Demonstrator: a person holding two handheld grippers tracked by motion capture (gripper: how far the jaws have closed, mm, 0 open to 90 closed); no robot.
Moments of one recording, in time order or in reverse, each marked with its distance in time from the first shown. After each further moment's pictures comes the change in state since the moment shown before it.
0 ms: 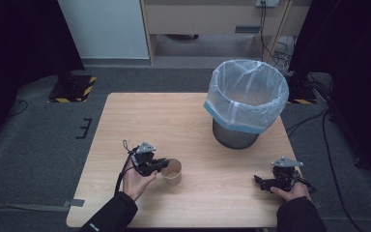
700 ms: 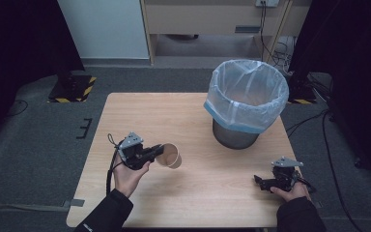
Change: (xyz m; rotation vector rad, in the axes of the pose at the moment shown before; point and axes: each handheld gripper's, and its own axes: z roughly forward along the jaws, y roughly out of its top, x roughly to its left) left arm -0.004 0.026 -0.046 -0.240 -0.009 0.004; right arm 0.000 0.000 0.000 0.000 0.000 0.000
